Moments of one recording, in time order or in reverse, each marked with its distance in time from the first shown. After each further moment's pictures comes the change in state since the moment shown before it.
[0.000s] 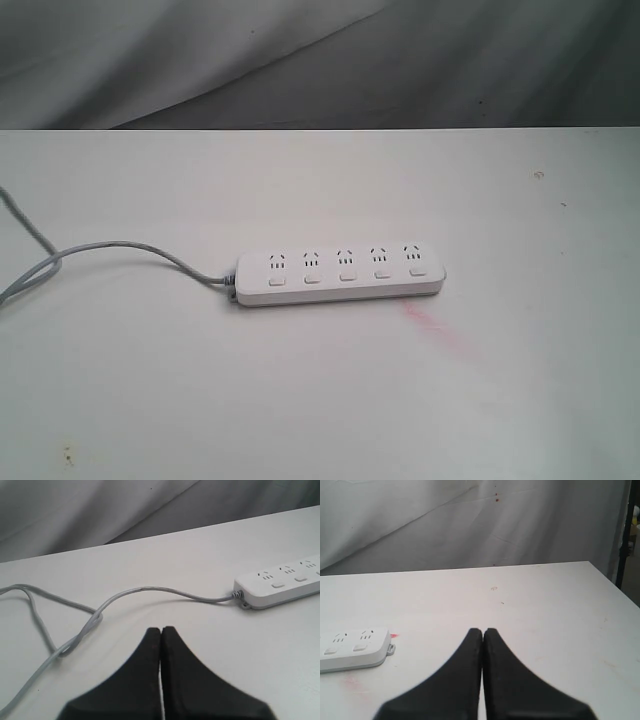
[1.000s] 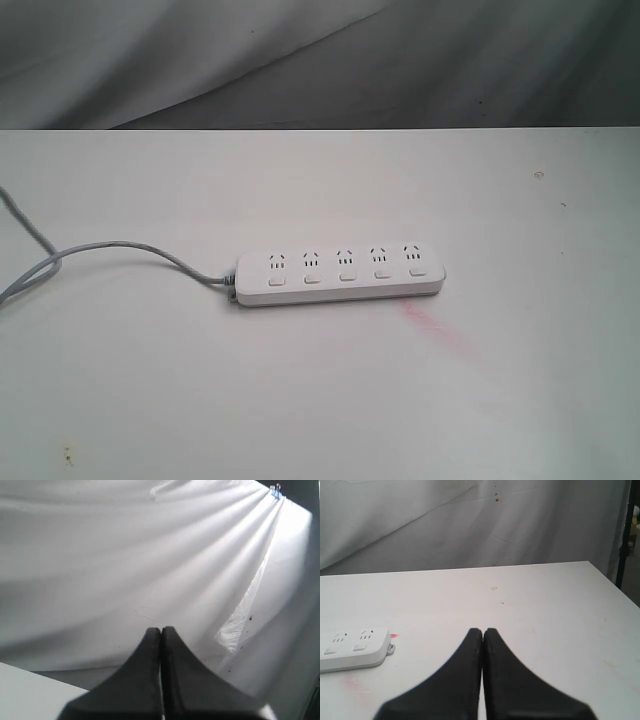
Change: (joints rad) left arm 0.000 0.001 0.000 -0.102 -0.582 -0.465; right arm 0.000 0.000 0.000 0.000 0.001 0.000
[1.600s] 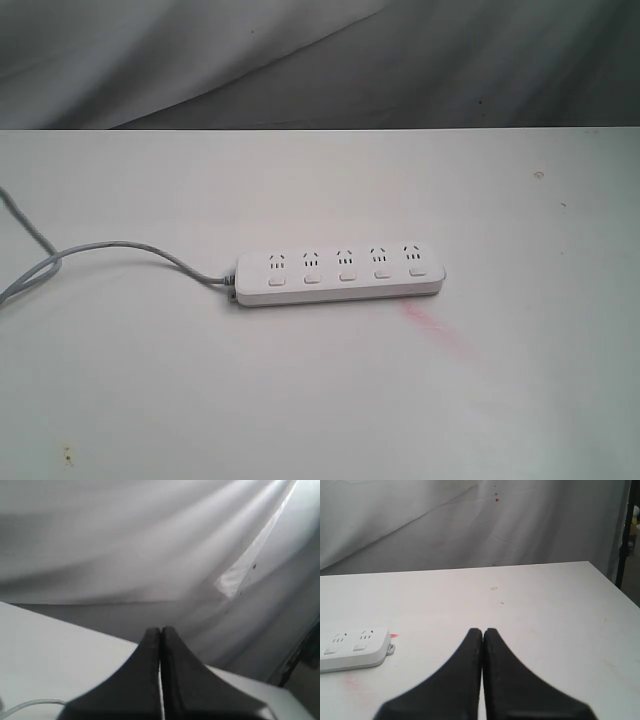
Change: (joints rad) left arm 0.000 0.302 -0.424 -0.010 0.451 -0.010; right arm 0.000 0.000 0.000 0.000 0.000 0.000
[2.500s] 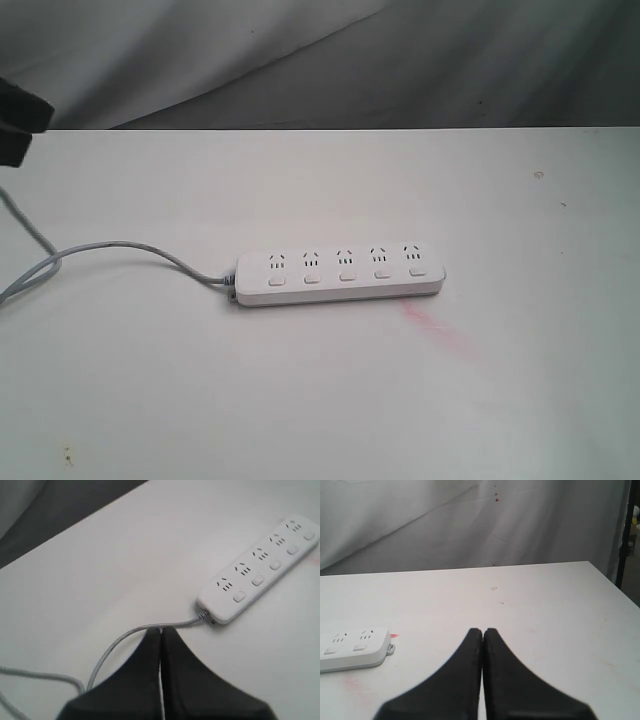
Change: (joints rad) left arm 0.000 0.923 -0.682 -0.135 0.582 0.953; right arm 0.000 0.000 0.000 0.000 0.000 0.000
